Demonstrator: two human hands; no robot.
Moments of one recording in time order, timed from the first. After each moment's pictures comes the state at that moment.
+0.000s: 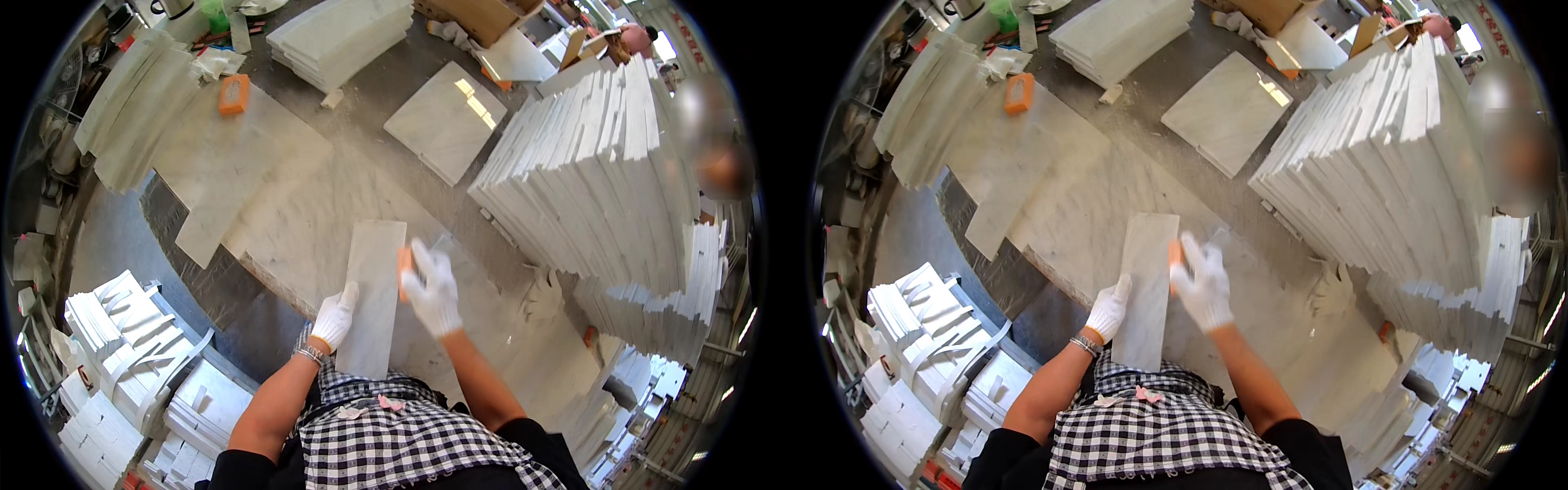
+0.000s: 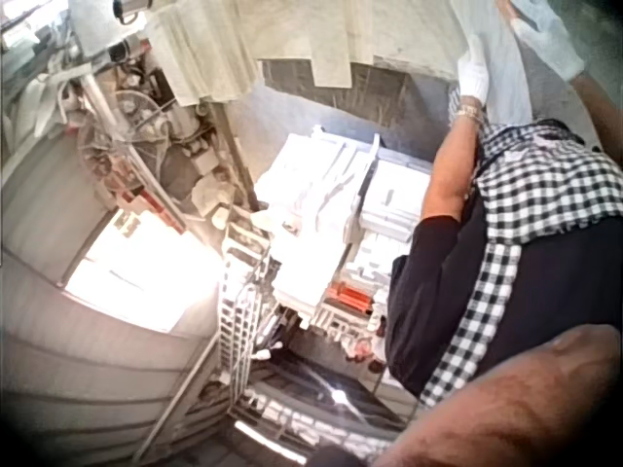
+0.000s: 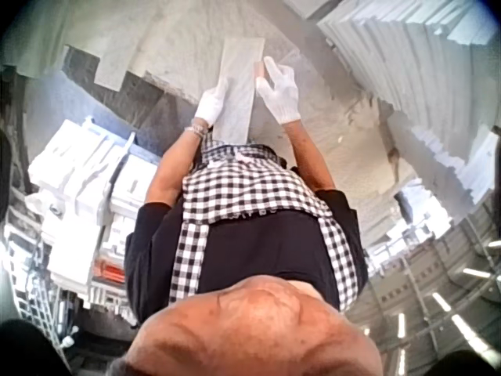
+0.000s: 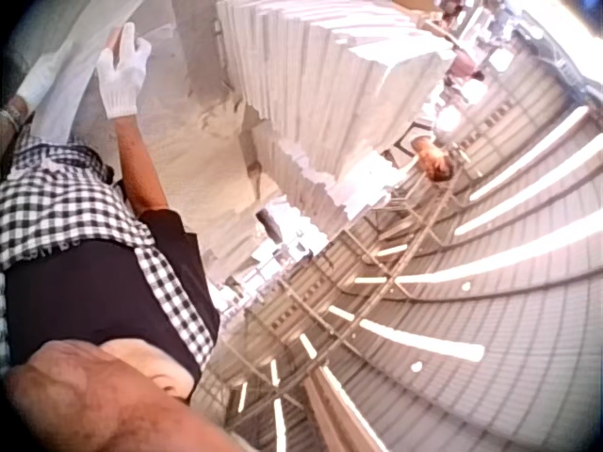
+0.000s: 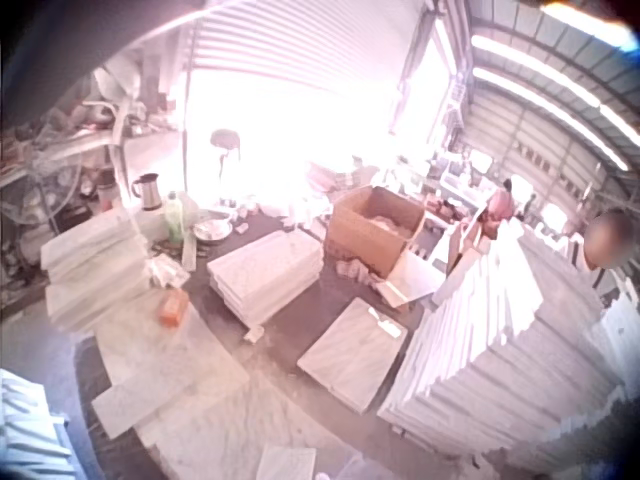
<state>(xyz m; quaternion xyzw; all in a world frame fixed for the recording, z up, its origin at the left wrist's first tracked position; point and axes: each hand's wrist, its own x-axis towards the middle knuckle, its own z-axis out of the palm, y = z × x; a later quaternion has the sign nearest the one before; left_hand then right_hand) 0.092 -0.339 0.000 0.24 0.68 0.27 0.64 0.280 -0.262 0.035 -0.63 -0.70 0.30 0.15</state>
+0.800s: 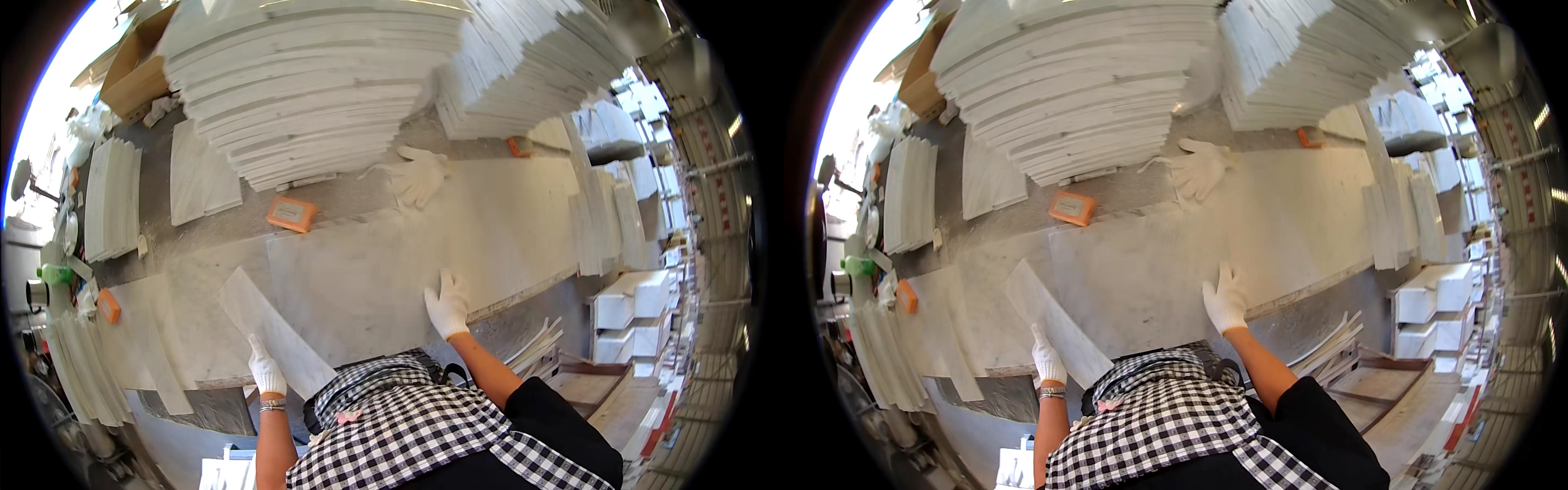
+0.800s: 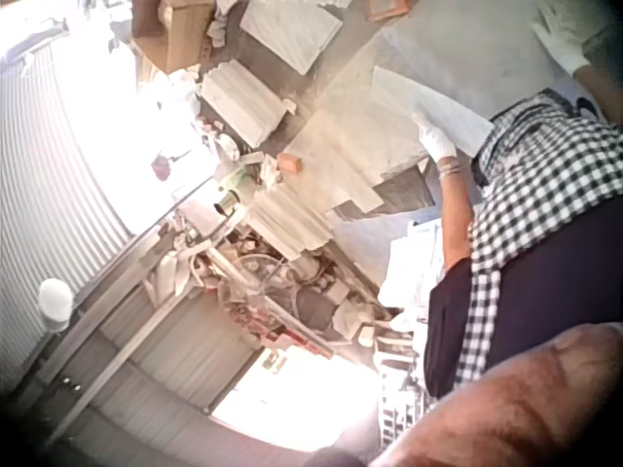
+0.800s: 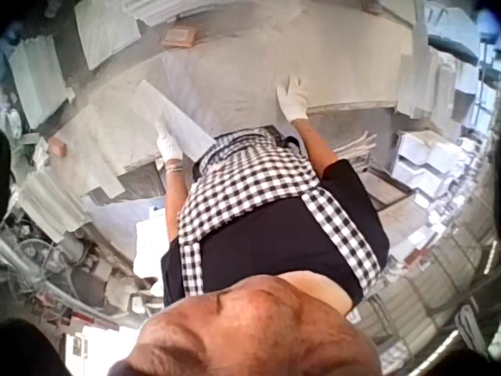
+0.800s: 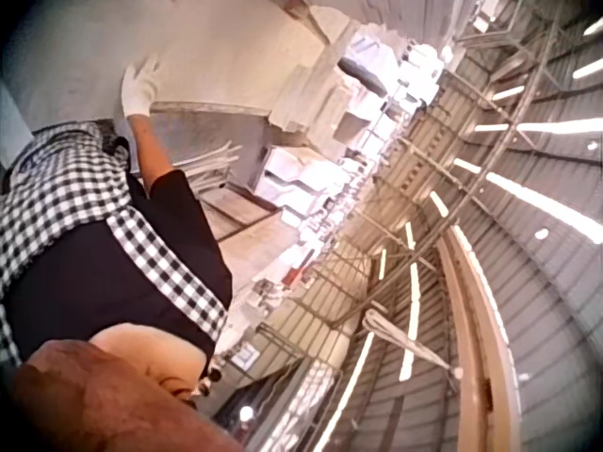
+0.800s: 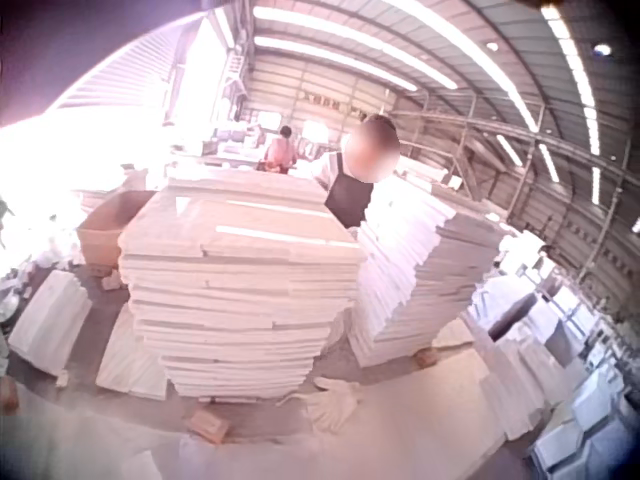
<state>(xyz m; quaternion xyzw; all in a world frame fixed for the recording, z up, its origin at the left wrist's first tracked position) 0.164 -0.350 0.019 0.28 0.70 0.30 0.59 0.490 -0.495 0.023 -0.95 -0.26 0.16 0.06</state>
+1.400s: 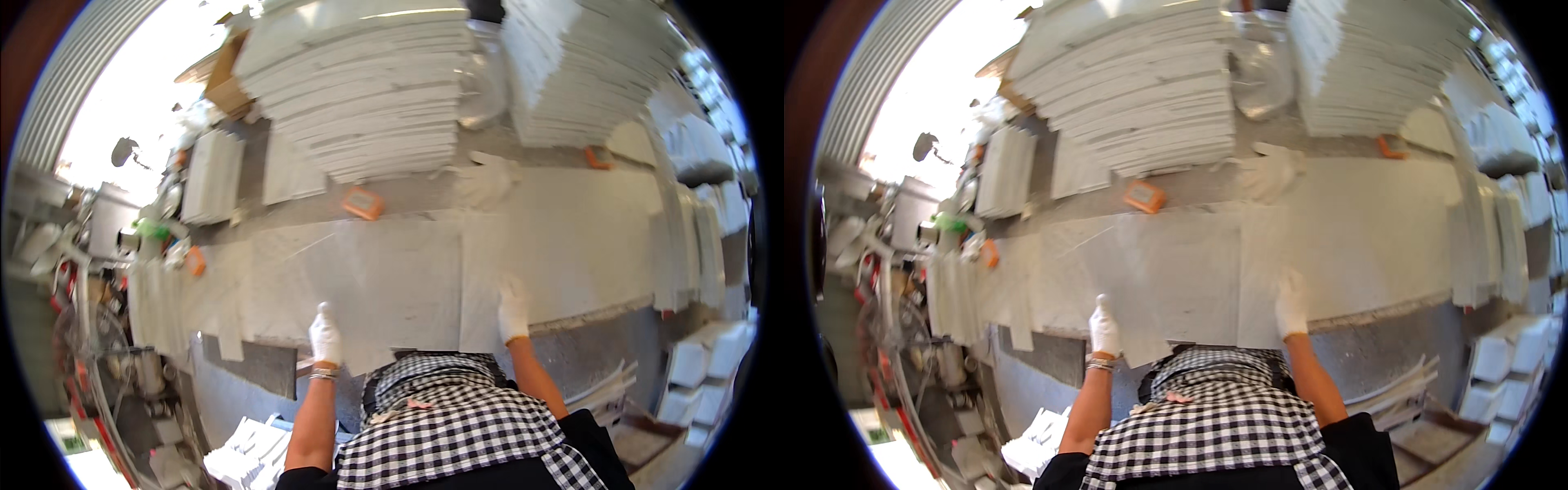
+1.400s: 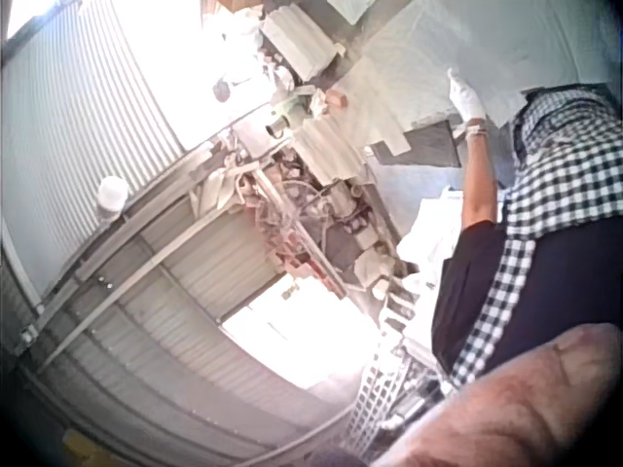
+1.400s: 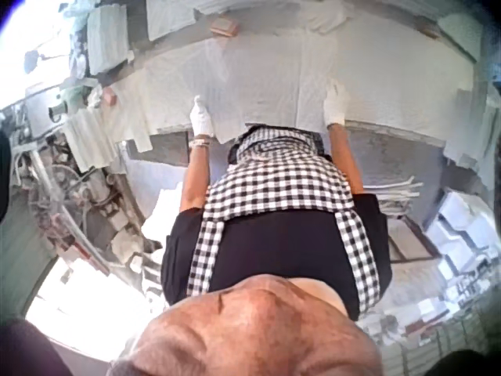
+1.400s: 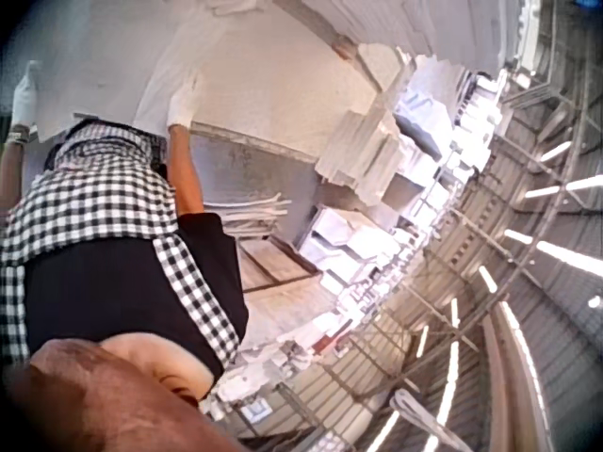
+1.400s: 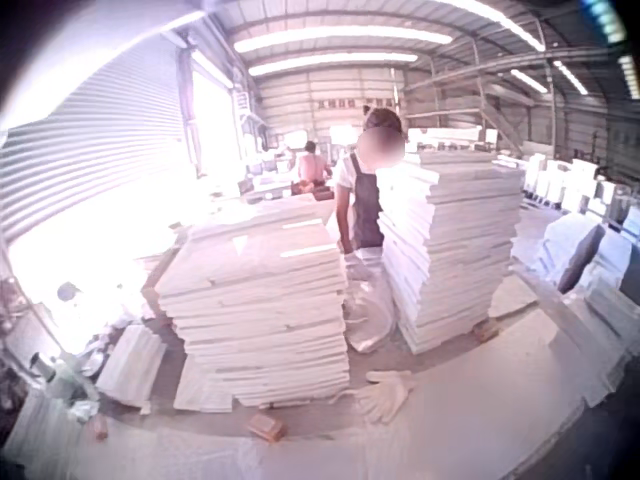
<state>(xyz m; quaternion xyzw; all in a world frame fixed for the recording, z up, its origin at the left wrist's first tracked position) 0.211 -0.387 0.083 0.47 0.73 0.22 0.45 0.527 -0.526 0.024 -0.82 -0.21 0.26 0.47</state>
